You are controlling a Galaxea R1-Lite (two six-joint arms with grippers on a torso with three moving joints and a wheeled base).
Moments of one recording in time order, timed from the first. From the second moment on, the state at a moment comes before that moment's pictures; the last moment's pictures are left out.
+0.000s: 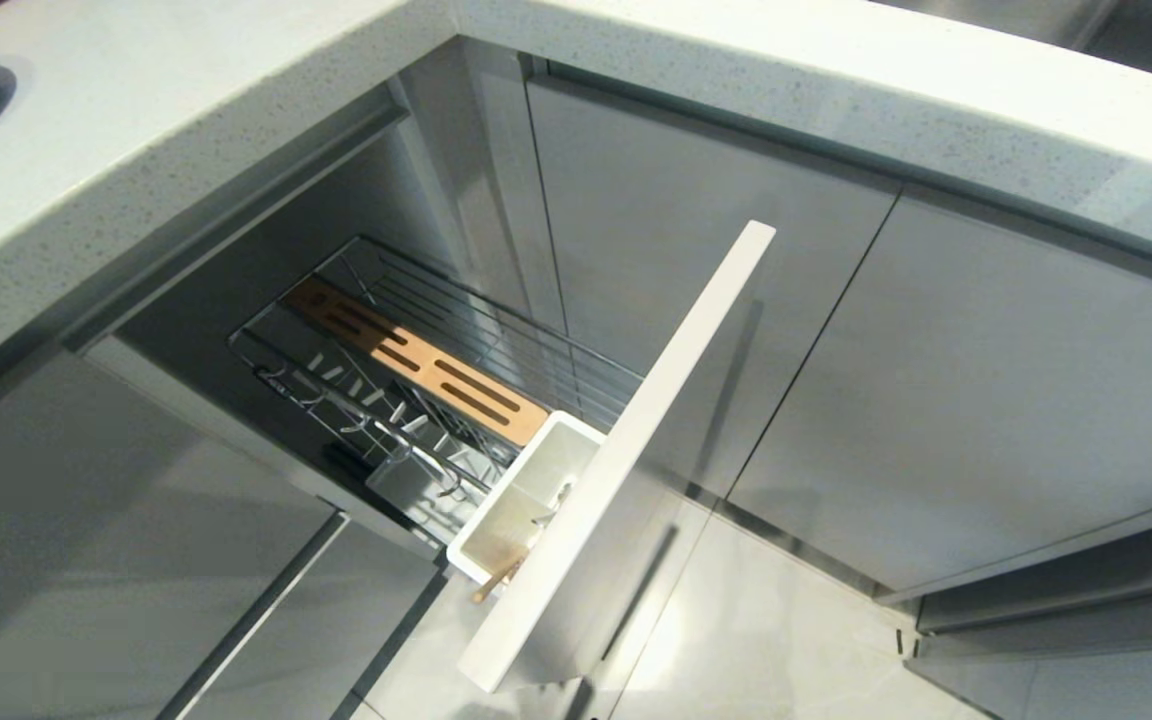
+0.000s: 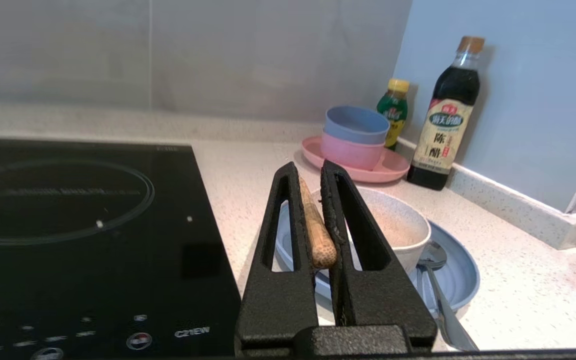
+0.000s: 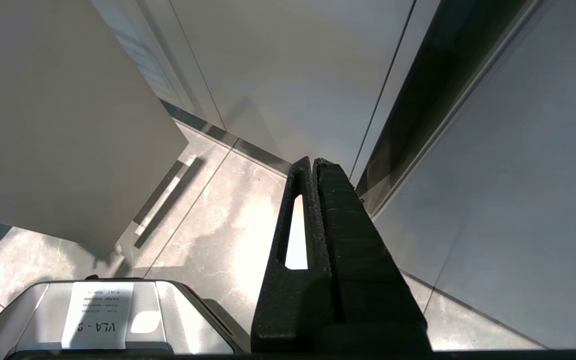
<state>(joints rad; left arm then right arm) 0.57 0.77 -0.61 -0.82 0.25 -0.33 0.00 0.00 0.00 0.00 0.00 0.03</state>
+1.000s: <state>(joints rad) 0.56 0.97 -0.72 -0.81 0.15 -0.41 0.00 0.00 0.00 0.00 0.00 0.03</state>
